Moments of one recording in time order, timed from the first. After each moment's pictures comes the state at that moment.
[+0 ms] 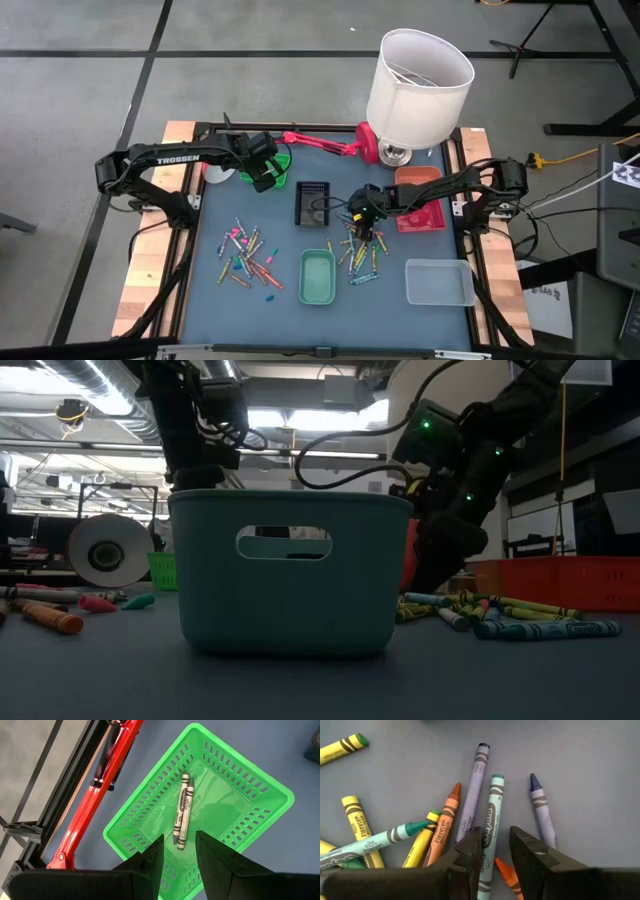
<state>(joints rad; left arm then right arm) 0.44 1.37 0.95 -0.79 -0.33 -0.08 -0.03 1.70 0.79 -0.15 0.04 0.15</state>
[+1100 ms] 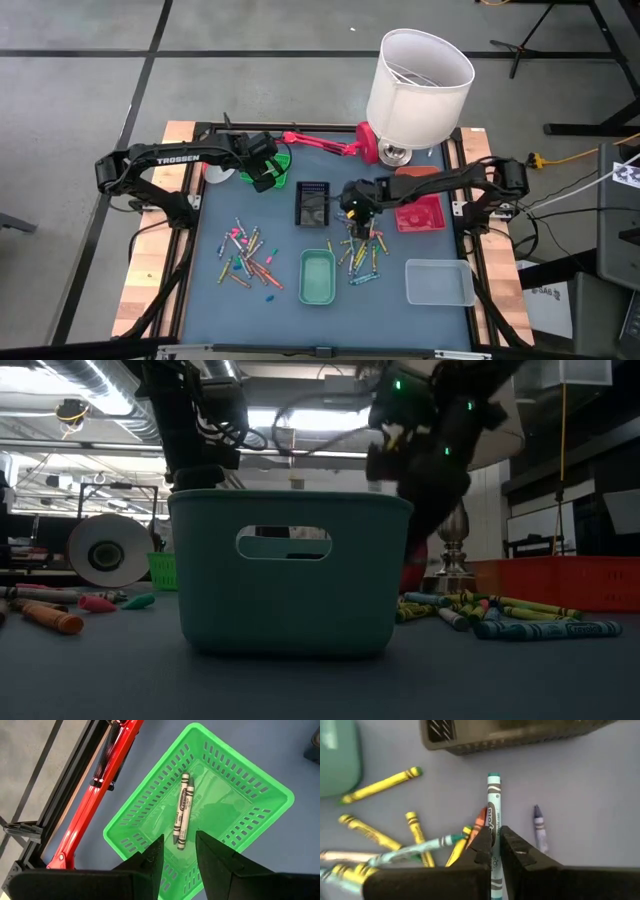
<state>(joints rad) 0.44 1.37 0.95 -0.79 -0.33 -0.08 -0.03 1.68 1.06 -0.50 -0.02 0.10</state>
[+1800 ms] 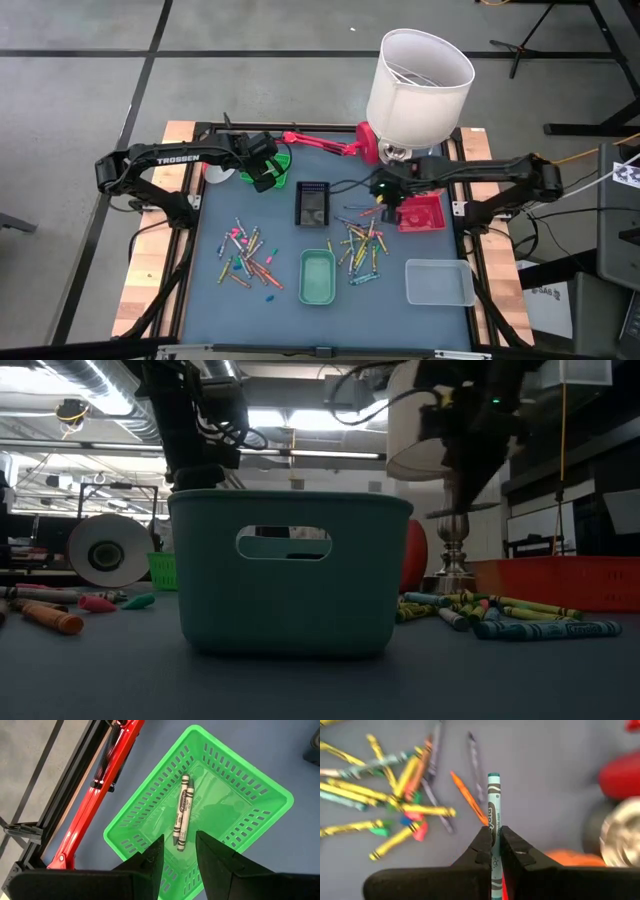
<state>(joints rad) 0.44 1.37 0.95 -0.79 -0.33 -0.08 -0.10 1.39 1.08 -0.96 0.10 0.01</state>
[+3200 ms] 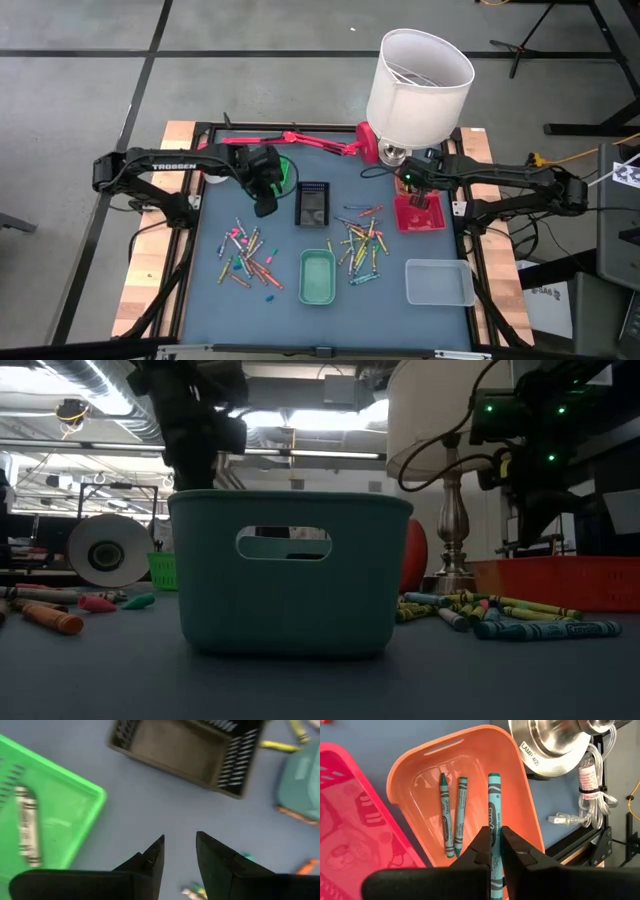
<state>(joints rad) 0.28 1.34 0.95 -0.76 0.16 -0.16 -0.32 1.14 0.74 -0.97 0.40 -0.09</state>
